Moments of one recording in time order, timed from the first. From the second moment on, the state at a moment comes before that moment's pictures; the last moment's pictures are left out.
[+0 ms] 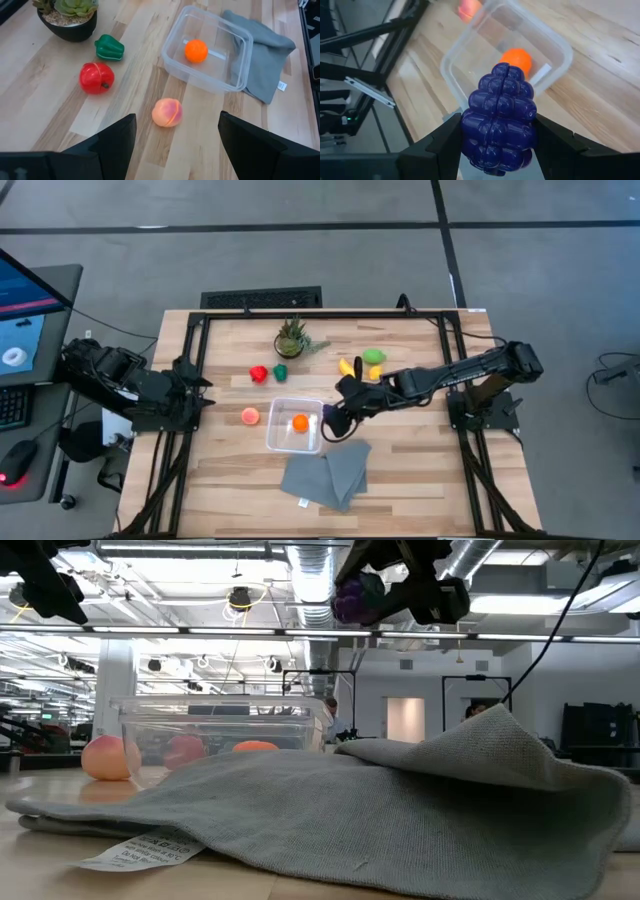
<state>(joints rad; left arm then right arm) -0.44 0.39 0.77 -1.19 -0.37 -0.68 0.19 1.59 1.26 -0.47 0.05 1.00</state>
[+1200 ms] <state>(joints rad) -0.44 0.39 0.77 -1.19 -0.43 -0.67 0.16 1.79 1.26 -0.08 0.08 0.92</state>
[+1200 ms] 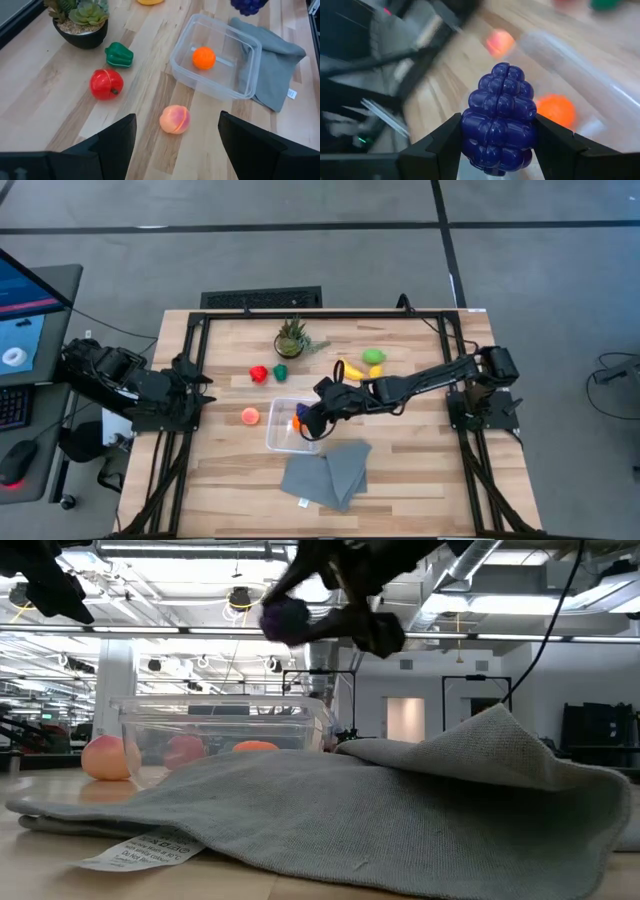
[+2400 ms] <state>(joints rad) -0.44 0.39 0.77 -1.19 -0.48 -0.67 0.10 2.05 1.48 -0.10 0.04 0.80</state>
